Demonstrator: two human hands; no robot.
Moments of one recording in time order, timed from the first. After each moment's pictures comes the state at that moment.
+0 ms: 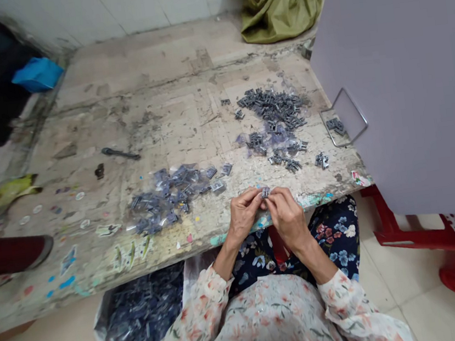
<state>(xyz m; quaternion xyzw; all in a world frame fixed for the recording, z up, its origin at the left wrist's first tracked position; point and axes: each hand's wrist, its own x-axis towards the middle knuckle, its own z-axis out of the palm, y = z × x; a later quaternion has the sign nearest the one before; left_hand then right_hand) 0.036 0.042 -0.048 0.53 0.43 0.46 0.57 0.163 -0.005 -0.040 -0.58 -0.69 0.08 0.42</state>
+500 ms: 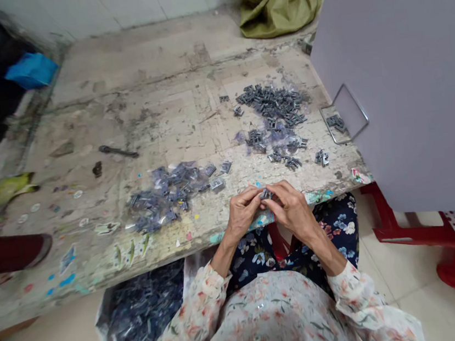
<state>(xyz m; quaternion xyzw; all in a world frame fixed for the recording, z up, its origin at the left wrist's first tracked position) 0.030 0.041 -0.057 0.54 0.39 0.44 0.59 0.185 0.006 -0.028 -0.55 -0.71 0.21 0.39</state>
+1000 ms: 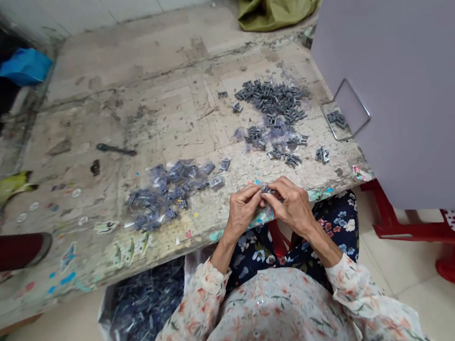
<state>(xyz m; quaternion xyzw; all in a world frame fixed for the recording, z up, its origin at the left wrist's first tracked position) 0.029 0.044 -0.053 0.59 0.41 0.42 0.55 0.183 0.011 -0.032 -0.58 -0.70 0.19 0.38</state>
